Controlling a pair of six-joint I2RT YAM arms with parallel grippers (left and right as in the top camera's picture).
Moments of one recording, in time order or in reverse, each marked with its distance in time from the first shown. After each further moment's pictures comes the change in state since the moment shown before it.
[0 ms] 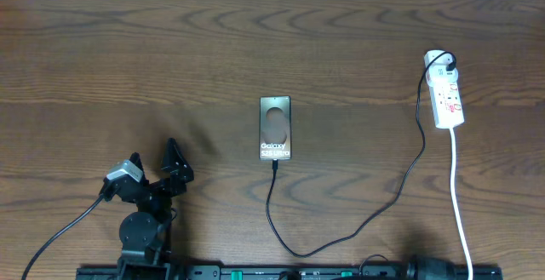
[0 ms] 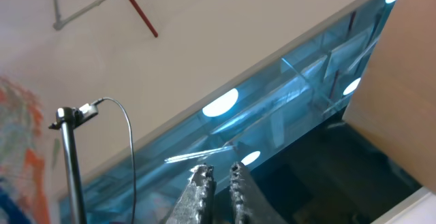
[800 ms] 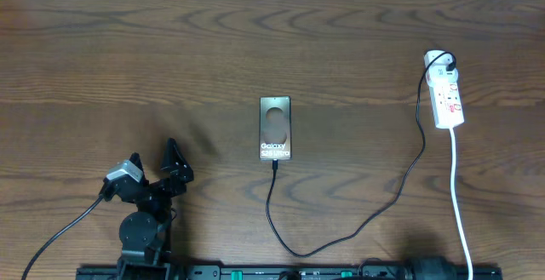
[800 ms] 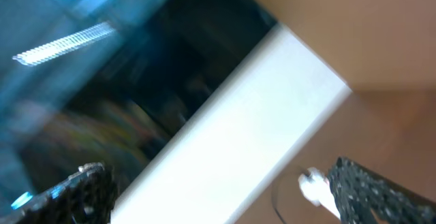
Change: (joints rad) left arm 0.000 0.000 0.002 -0.005 0.000 0.000; right arm 0.230 0.002 -0.590 -0.154 0.251 0.099
